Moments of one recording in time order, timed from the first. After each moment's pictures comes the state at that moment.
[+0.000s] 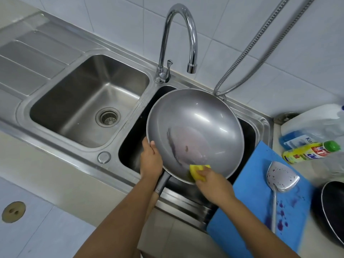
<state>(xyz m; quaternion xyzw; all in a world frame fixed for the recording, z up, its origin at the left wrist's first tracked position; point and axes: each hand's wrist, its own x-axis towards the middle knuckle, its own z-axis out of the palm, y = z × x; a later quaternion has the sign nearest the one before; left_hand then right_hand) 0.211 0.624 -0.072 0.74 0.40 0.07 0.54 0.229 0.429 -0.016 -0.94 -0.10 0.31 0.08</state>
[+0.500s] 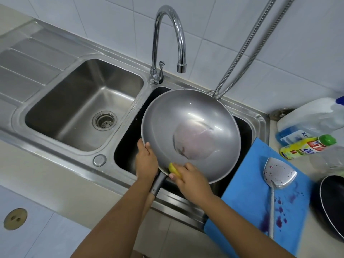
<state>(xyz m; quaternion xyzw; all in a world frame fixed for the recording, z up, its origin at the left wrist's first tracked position) 0.212 0.623 -0.075 0.75 0.39 0.08 0.53 0.220 0.459 -0.055 -0.93 -0.25 0.21 0.14</state>
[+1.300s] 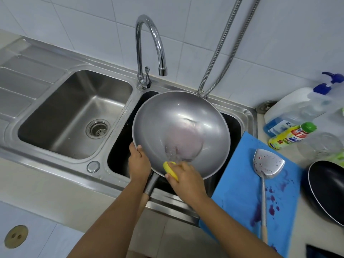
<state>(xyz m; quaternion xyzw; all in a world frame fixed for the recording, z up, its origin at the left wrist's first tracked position) 0.211 0.622 -0.074 0.75 0.40 0.09 0.52 0.207 0.452 -0.064 -0.95 -0.23 0.09 0.18</state>
